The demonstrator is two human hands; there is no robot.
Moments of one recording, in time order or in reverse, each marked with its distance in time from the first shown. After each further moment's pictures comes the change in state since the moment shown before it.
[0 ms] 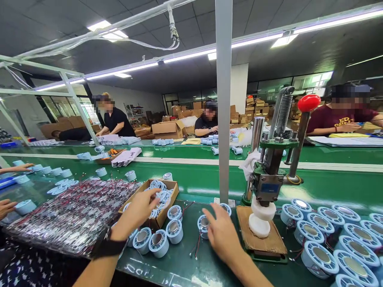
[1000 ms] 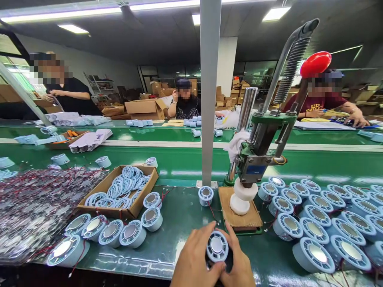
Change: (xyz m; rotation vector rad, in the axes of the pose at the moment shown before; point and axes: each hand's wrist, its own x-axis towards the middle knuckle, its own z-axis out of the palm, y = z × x) left_hand -0.089 0.174 0.142 -0.753 -0.172 0.176; right_hand -0.137 0.025 0.002 0.375 0.228 0.306
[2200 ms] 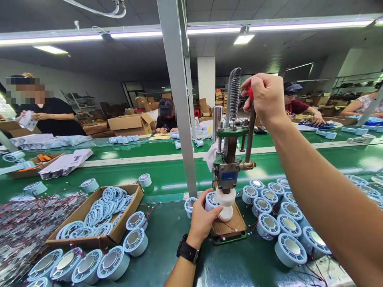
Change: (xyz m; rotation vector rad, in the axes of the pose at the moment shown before) left_hand 0.123 0.040 0.039 -0.665 0.097 0.181; right_hand 0.362 -0.151 -0.244 0.153 0.444 -0.429
